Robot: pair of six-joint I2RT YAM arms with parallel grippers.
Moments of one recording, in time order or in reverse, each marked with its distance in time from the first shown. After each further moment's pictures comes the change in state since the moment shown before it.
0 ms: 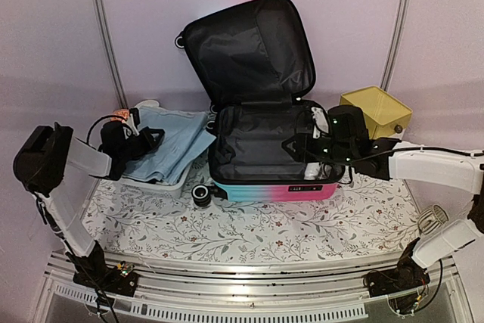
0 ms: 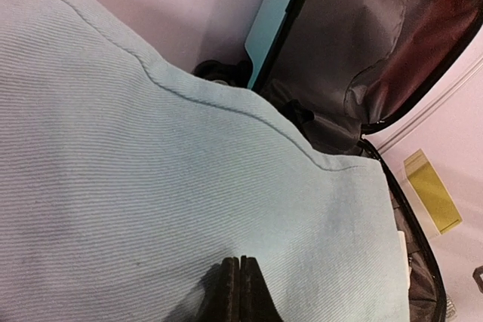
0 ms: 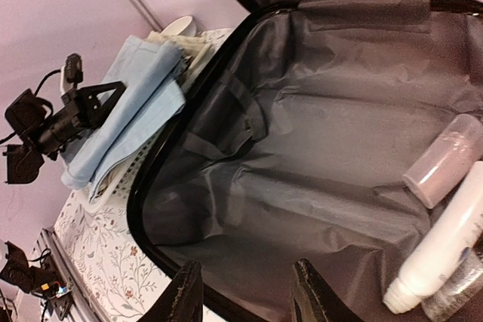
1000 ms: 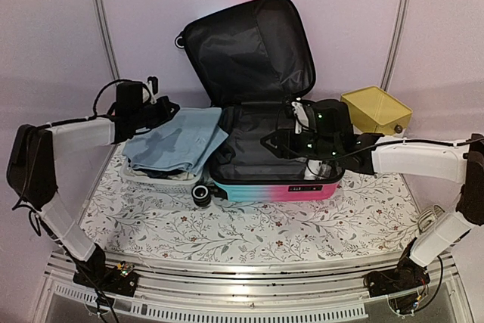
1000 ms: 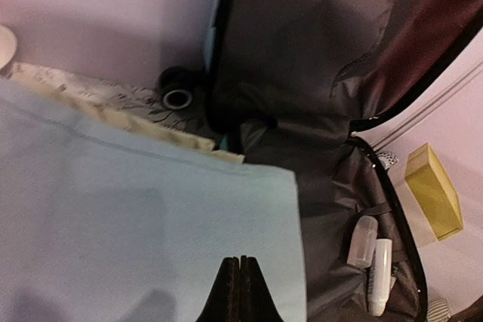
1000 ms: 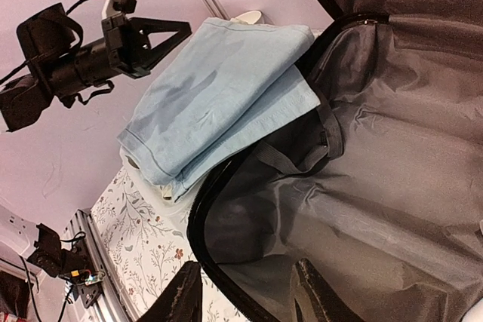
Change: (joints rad) left arm -0.185 -0.143 0.396 -0.685 -0.204 0.050; right arm 0.032 0.126 0.102 0.098 -0.142 -0.023
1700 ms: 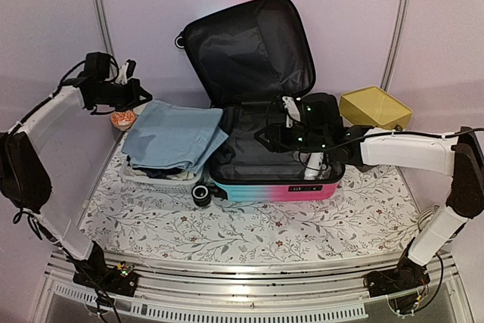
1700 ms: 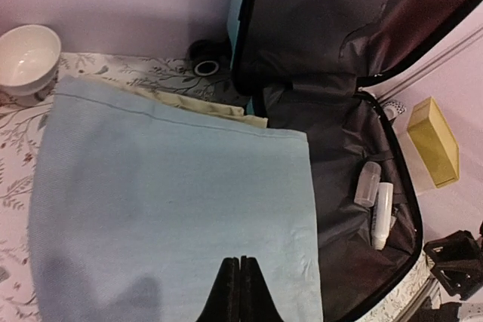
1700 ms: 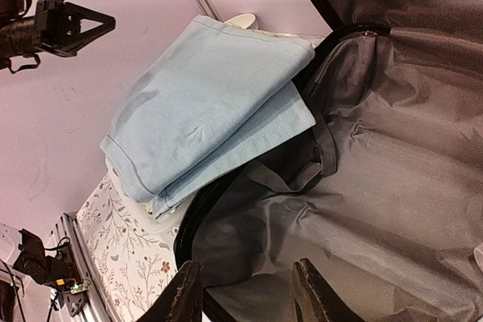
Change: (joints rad) left arm 0.222 -0.018 0.463 -0.785 0.223 0.279; right arm 0.000 0.094 0.118 -0.039 0.028 -0.046
